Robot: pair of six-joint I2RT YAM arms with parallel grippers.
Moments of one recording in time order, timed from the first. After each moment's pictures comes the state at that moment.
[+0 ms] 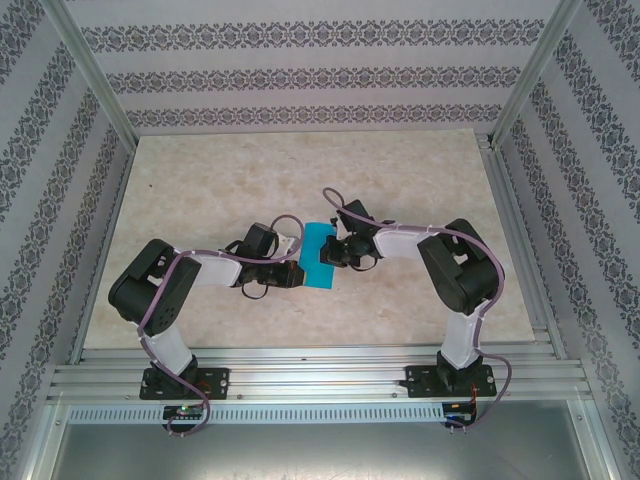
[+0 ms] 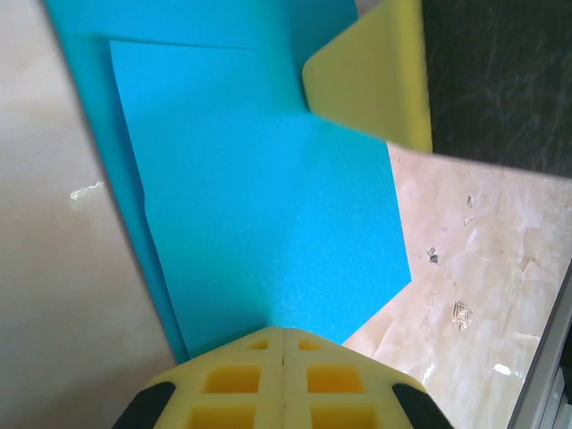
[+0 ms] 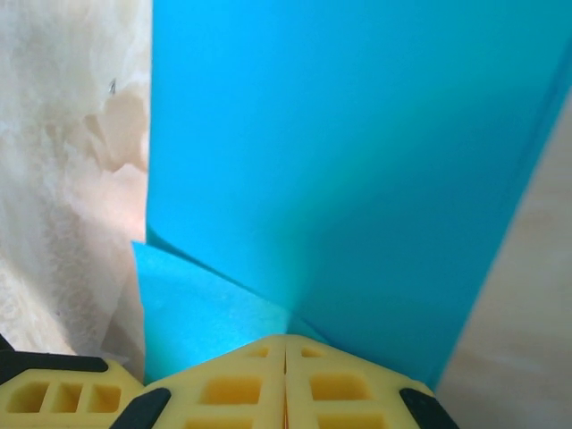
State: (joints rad) left arm -0.53 1.75 0.70 0.09 0.61 -0.43; right arm 0.55 1.90 1.03 -0.19 -0.42 0.62
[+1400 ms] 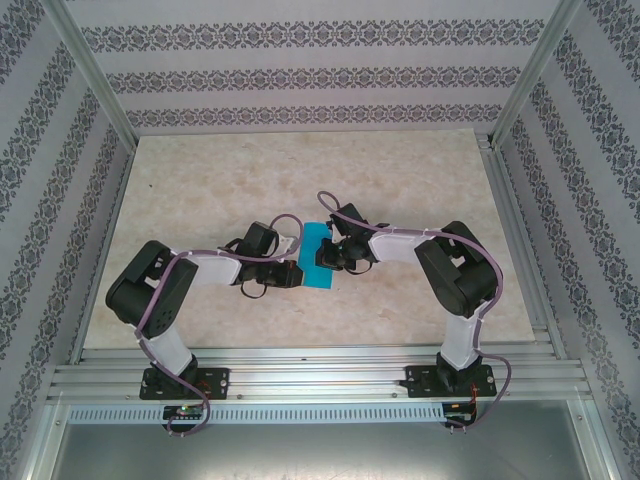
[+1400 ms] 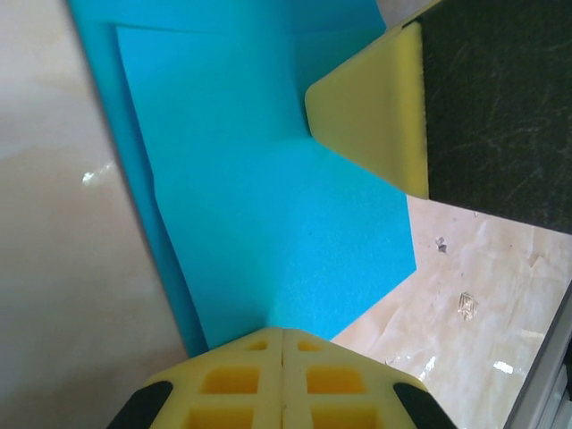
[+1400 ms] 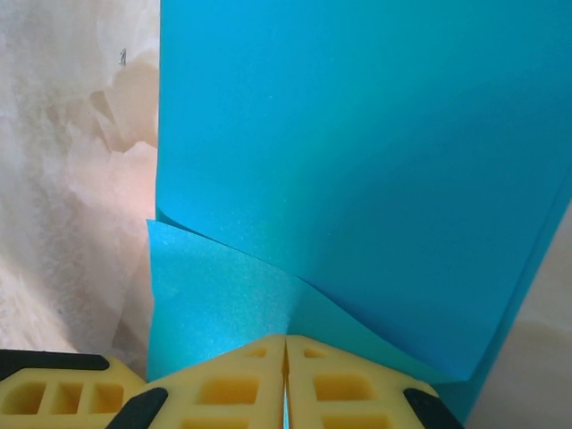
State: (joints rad) left arm -0.53 1.71 0.73 -0.01 0.59 -0.43; right arm 0.61 1.89 1.03 -0.19 -0.38 0.68
